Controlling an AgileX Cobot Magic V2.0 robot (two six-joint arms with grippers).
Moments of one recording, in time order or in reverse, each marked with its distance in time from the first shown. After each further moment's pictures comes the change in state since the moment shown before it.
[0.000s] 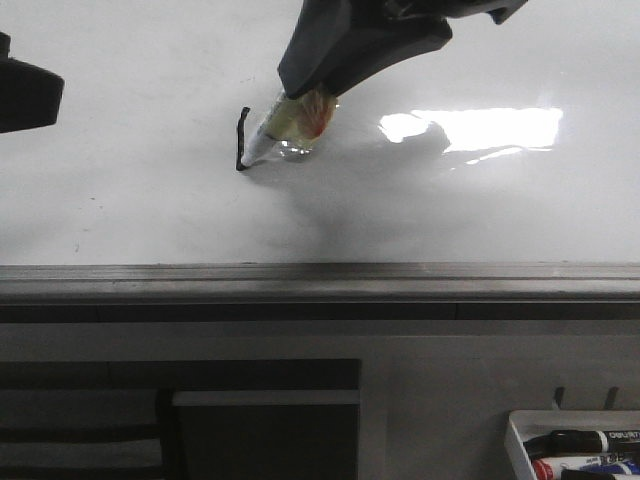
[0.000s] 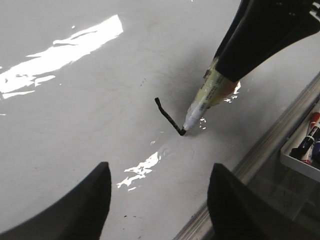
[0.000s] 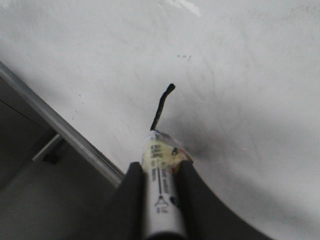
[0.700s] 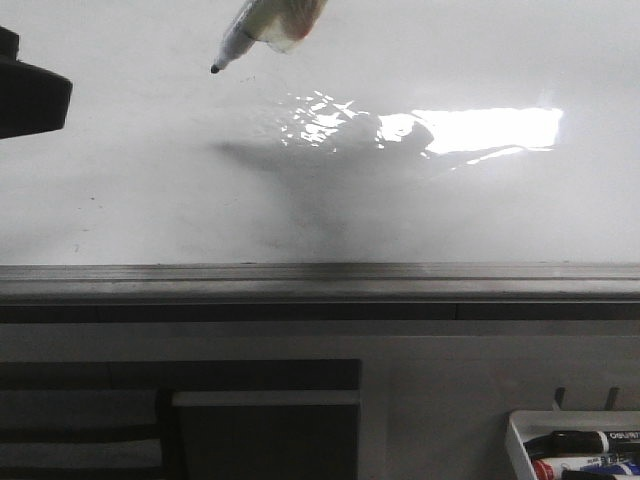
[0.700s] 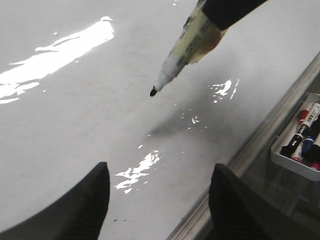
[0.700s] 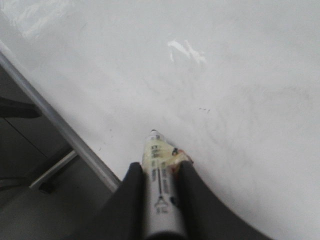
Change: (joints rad) left arm -0.028 0.000 -0.002 0.004 0.010 0.002; right arm 0.059 -0.097 -0.009 -0.049 -0.055 0.000
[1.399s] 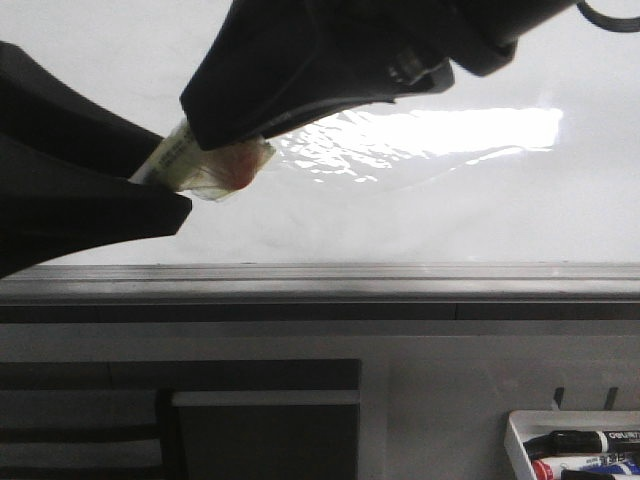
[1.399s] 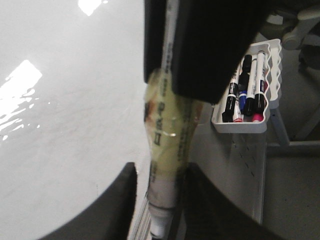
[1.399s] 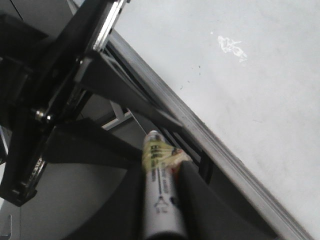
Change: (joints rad) left arm -0.066 0.251 -0.012 0.154 -0.244 0.277; right arm 0.231 -0.097 0.293 -0.008 -0.204 0.000
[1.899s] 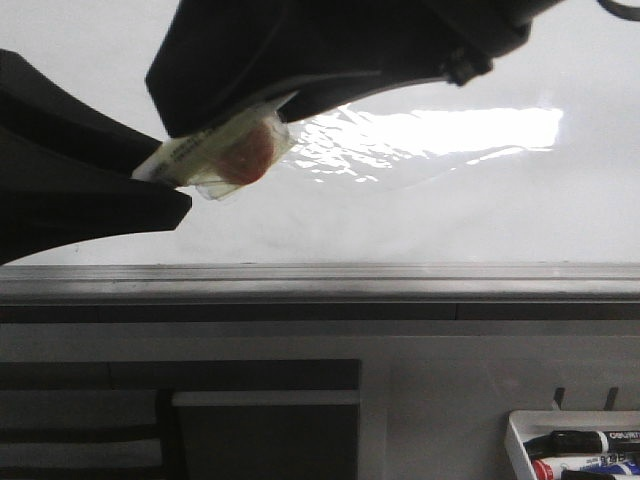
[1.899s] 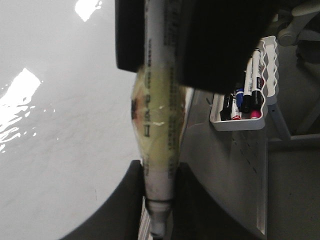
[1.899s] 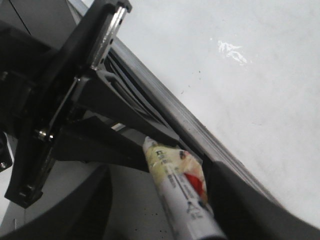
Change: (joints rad) left arm 0.000 -0.002 -0.002 0.030 -0.001 0.035; right arm 0.000 -0.013 0.005 0.010 -0.002 0.004
